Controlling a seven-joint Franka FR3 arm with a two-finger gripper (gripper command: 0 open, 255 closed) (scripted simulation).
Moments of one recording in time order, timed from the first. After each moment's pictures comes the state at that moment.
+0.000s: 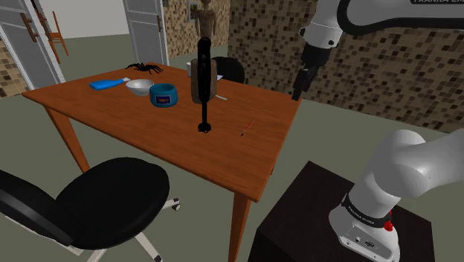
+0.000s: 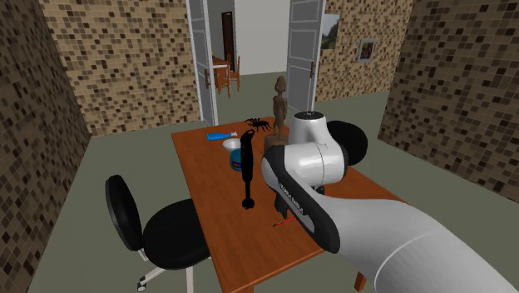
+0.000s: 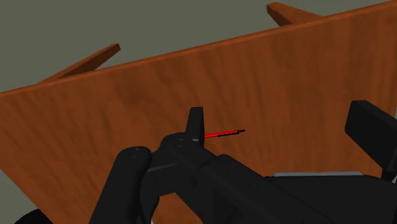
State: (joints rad) arm -0.01 -0.83 0.01 -2.45 -0.03 1.72 -0.08
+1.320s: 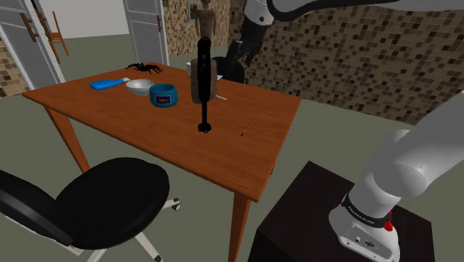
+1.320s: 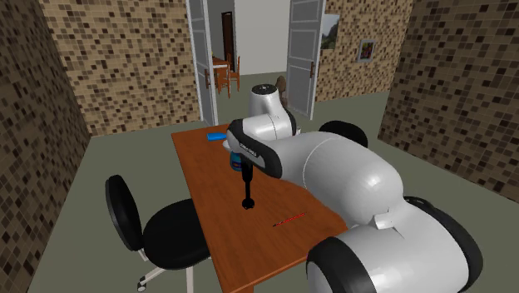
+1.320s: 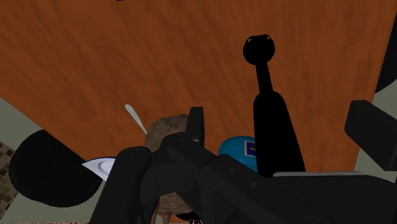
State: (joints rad) arm -0.03 -0.33 0.16 -2.03 -0.06 2.06 0.15
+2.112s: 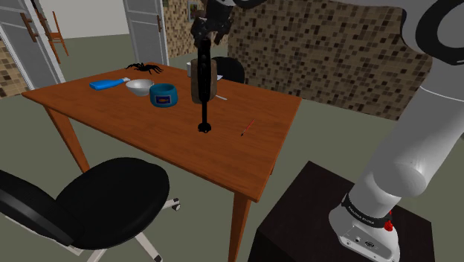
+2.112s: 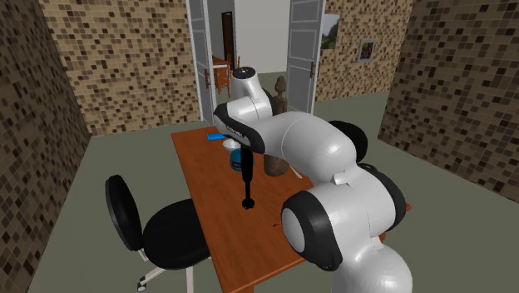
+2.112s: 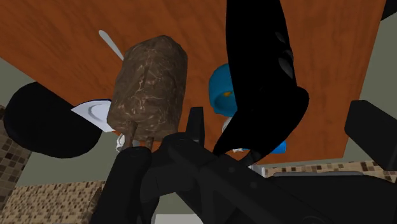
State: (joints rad) arm -0.03 0.01 0.23 -1.61 -0.20 2.11 0.31
